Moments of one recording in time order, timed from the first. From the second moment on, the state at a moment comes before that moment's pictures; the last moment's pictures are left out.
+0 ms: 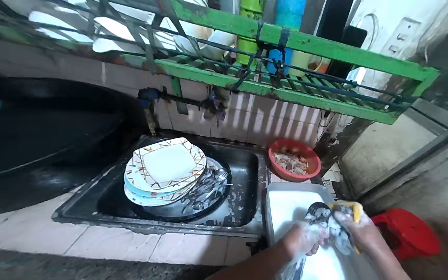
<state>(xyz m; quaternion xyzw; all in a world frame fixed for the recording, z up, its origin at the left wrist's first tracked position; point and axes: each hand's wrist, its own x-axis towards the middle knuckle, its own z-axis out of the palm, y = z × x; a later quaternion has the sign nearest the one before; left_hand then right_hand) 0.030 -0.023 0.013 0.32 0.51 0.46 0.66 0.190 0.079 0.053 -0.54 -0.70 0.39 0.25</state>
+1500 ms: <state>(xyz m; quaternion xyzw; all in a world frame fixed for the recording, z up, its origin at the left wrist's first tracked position) 0.018 -0.024 0.002 0.21 0.43 0.50 0.73 0.209 0.071 0.052 -0.53 -0.64 0.40 0.39</state>
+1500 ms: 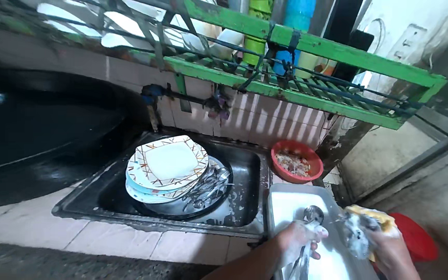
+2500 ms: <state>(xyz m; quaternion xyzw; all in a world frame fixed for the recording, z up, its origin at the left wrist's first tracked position) 0.021 -0.028 0.009 0.28 0.45 0.52 0.67 0.218 0.040 0.045 -0.46 -0.64 0.49 0.37</state>
